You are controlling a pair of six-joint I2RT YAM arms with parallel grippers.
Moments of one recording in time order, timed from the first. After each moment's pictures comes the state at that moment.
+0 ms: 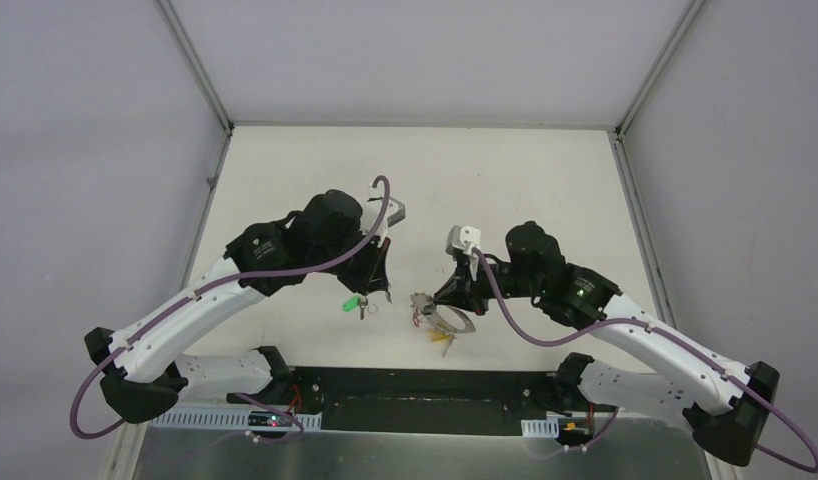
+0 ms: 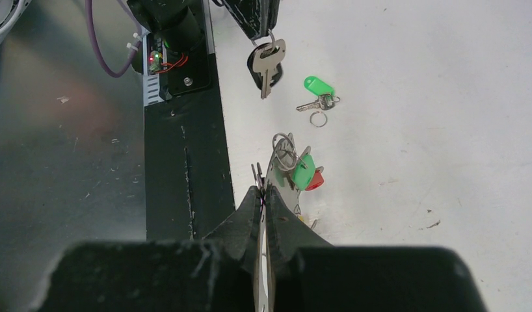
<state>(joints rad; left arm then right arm) -0.92 1.11 1.31 -0.96 0.12 -0.35 0.90 0.90 0.85 -0.40 -0.53 -0.09</state>
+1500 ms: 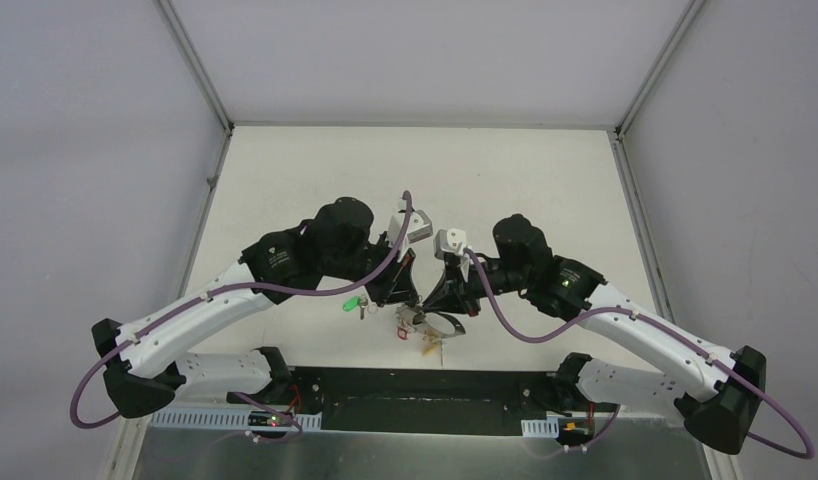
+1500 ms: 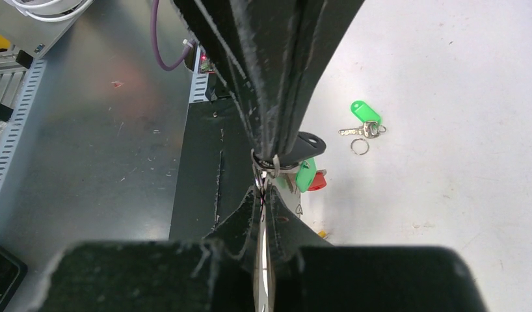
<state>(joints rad) -0.99 1.10 1.22 -0.66 0.36 -0.26 0.90 1.00 0.88 -0.34 -0.74 -0.13</state>
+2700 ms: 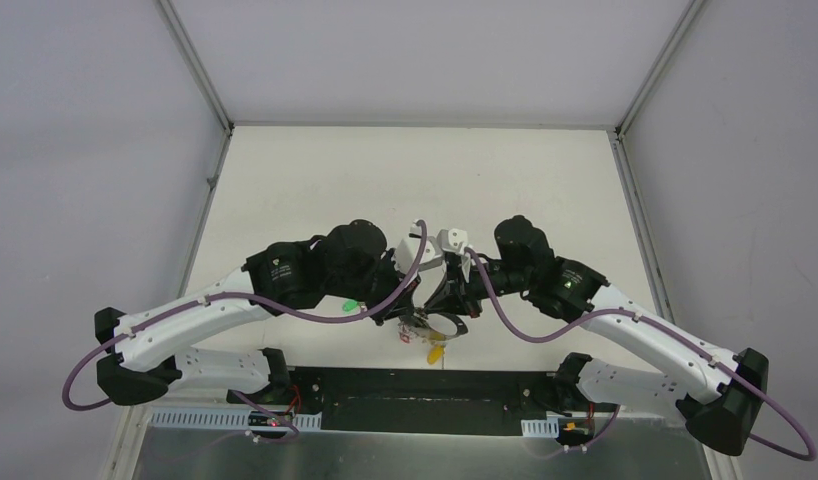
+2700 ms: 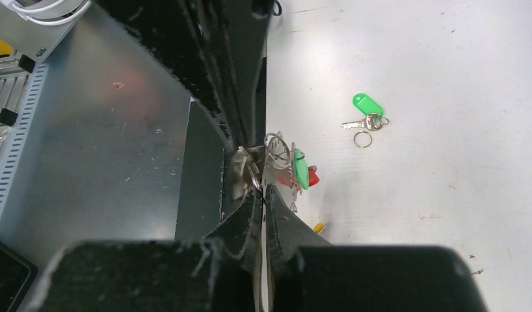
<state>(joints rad) -1.16 1.10 1.25 -0.76 0.19 -0.16 0.91 0.99 0.88 -0.36 -0.72 -0.11</state>
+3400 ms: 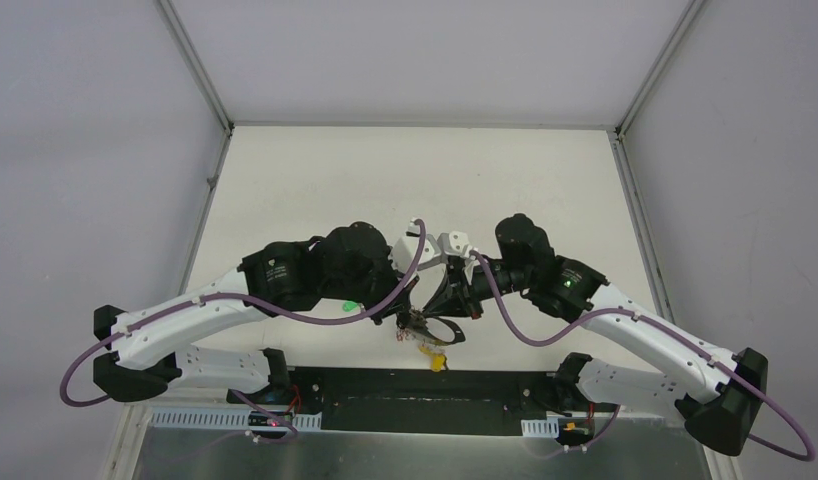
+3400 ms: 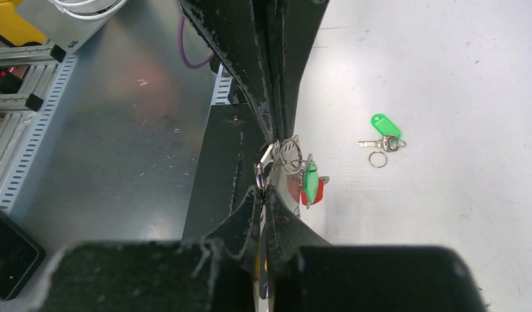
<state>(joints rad) -1.20 1.10 1.30 -0.82 0.05 -0.16 0.90 0.99 0.88 -0.33 -0.82 -0.14</state>
